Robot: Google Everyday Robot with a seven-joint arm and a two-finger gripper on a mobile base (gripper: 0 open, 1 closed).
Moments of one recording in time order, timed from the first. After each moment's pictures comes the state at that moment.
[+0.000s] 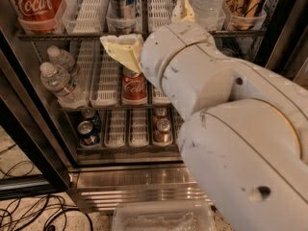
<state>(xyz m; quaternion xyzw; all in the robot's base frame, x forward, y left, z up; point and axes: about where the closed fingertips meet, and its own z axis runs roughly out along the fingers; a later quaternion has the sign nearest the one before) 0.491 0.006 1.078 -0.24 0.65 0.03 0.72</state>
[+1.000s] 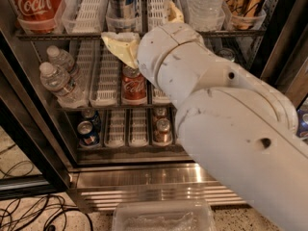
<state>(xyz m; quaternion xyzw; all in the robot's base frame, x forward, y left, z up) 0.515 0.017 1.067 -0.25 0.64 0.05 0.73</state>
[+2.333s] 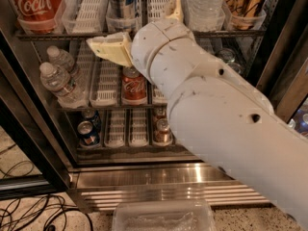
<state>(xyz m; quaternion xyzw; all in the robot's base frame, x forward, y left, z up) 0.531 0.026 1.068 -0.25 0.63 0.05 0.74</state>
